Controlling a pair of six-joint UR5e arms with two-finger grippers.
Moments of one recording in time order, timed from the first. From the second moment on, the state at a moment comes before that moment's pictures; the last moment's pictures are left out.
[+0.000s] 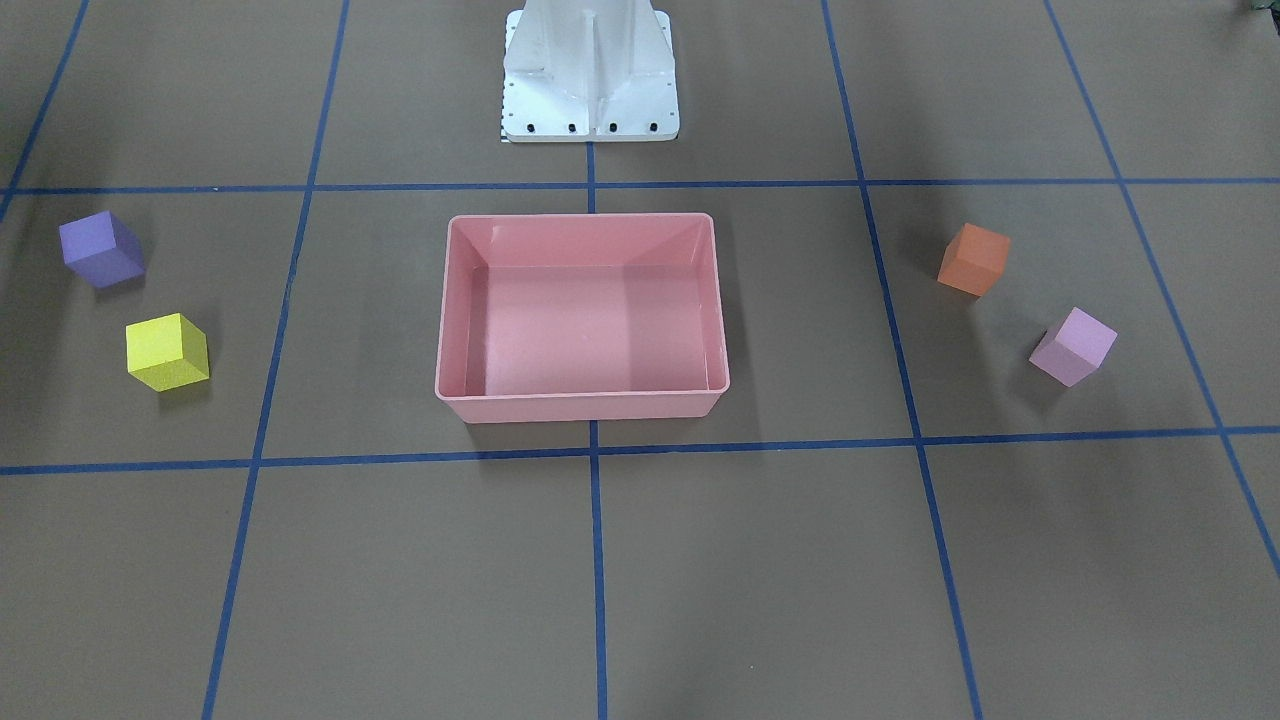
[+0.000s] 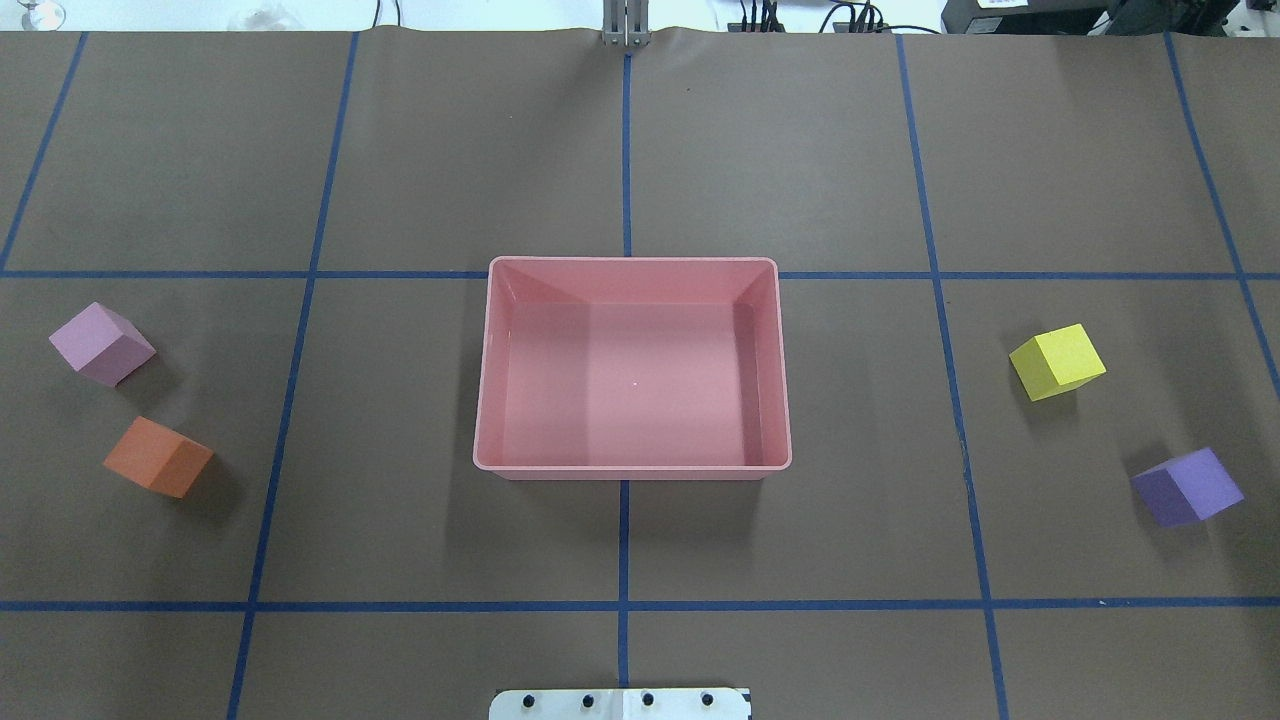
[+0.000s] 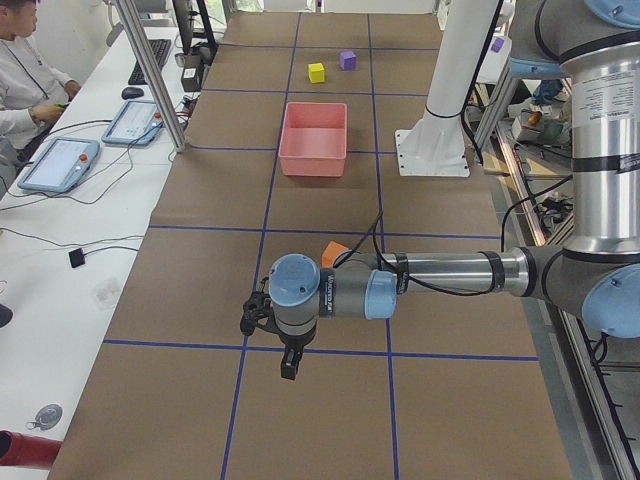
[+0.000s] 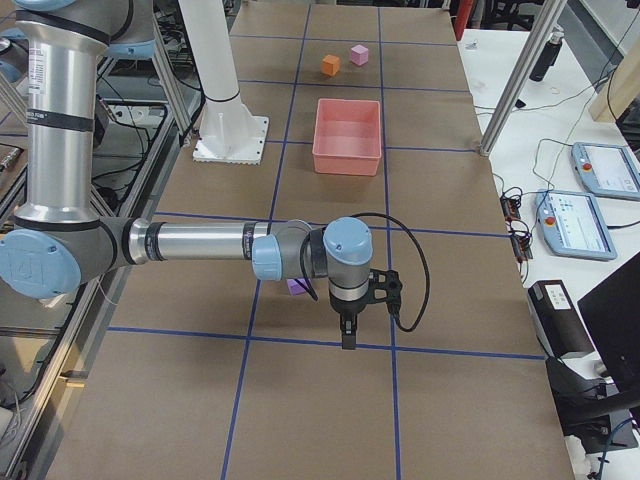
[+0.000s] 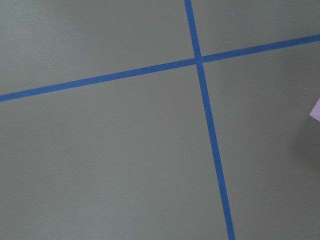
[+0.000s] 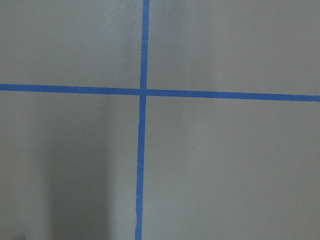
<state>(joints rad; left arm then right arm) -1.61 -1.44 -1.67 -1.63 -2.33 0.20 1.56 -1.69 1.74 -1.52 2.26 0.06</state>
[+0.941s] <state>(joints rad) -1.61 -1.49 -1.72 -1.66 -2.34 0.19 1.55 -1.69 1.74 -1.52 2.26 0.06</state>
